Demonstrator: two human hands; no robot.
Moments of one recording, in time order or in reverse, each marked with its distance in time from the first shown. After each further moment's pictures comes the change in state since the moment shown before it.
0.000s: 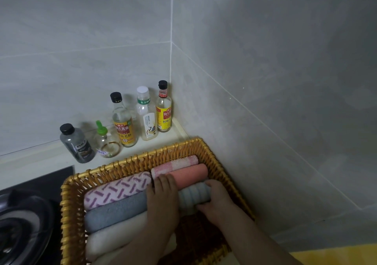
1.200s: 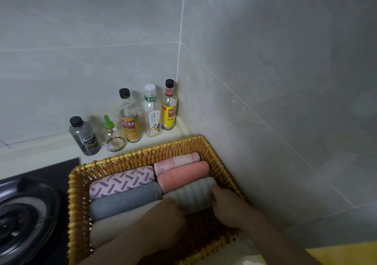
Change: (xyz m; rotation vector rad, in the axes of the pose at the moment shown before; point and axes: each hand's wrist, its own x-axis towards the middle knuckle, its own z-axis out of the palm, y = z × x) left_hand -0.028 -0.031 0.009 0.038 -0.013 0.862; right_hand -0.033 -0.019 -0.047 -1.626 -0.150 -0.504
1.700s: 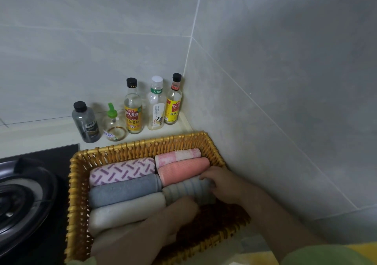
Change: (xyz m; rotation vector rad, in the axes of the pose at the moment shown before) left_hand 0.060 0.034 -0.013 -1.484 -0.091 -0.994; right_hand 0.030 -0.005 -0.029 -0.198 0.018 -0.312
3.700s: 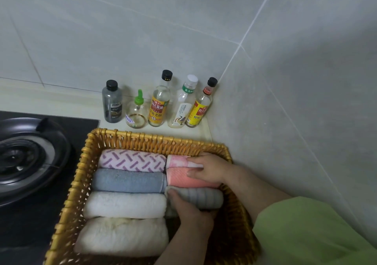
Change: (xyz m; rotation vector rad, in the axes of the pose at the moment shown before) left_hand 0.020 0.049 0.028 -2.235 0.193 -0.227; right_hand 0.132 -0.008 -0.012 -0.240 -0.196 -0.074
